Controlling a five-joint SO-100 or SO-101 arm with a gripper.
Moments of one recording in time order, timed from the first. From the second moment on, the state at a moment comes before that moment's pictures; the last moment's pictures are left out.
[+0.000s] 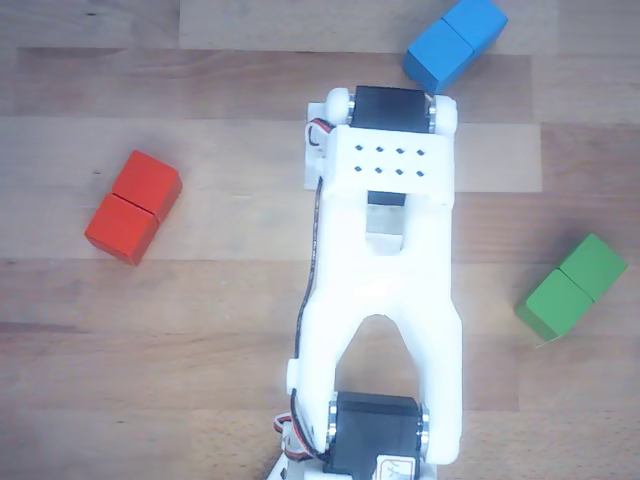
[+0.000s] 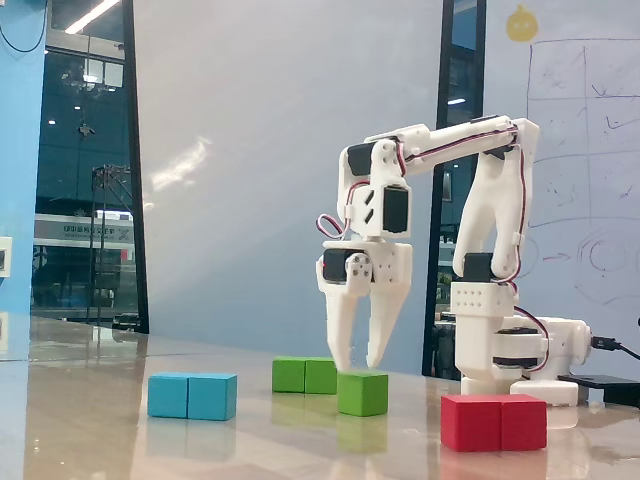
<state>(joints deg) 2.1 103.9 121.6 73.9 -0.9</state>
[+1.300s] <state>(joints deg) 4.1 91.9 121.5 70.7 -0.9</state>
